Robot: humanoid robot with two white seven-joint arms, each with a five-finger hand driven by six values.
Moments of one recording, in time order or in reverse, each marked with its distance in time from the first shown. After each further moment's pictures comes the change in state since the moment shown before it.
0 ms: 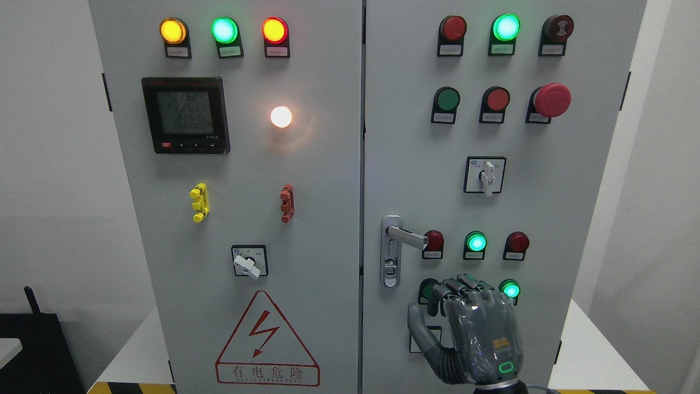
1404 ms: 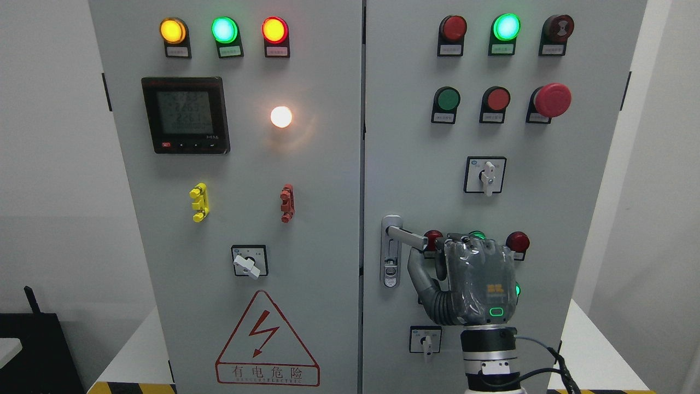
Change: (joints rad) left arm 0.000 0.000 0.000 0.000 0.000 0.000 0.000; right arm -0.217 0.080 0.035 0.114 0.001 0.212 0.029
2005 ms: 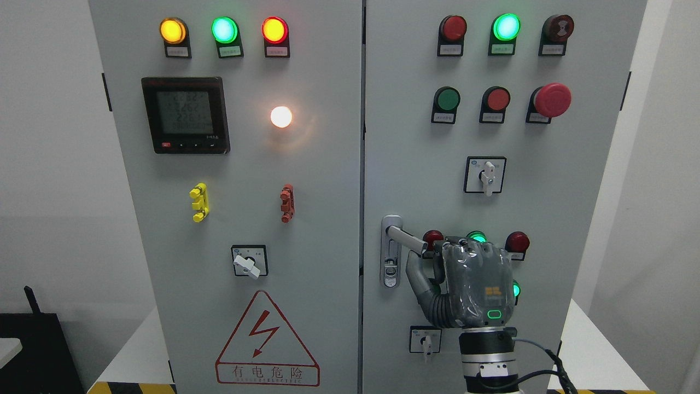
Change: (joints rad) left arm 0.000 0.000 0.000 0.000 0.000 0.000 0.000; right arm 0.004 0.000 0.004 0.003 0.000 0.000 0.000
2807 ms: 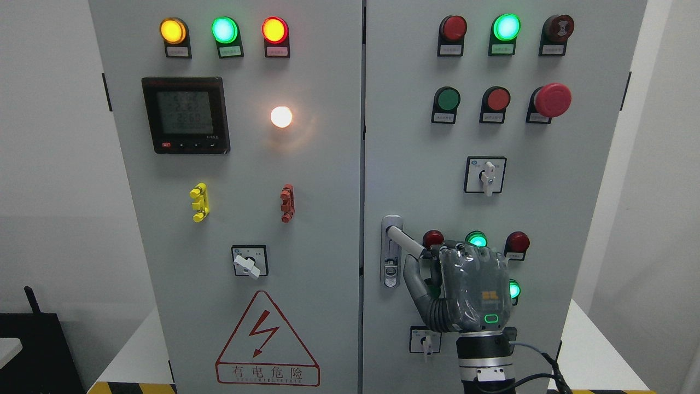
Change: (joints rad) left arm 0.000 0.000 0.000 0.000 0.000 0.000 0.000; right arm 0.010 0.001 0.007 0.006 -0.001 0.000 -0.004
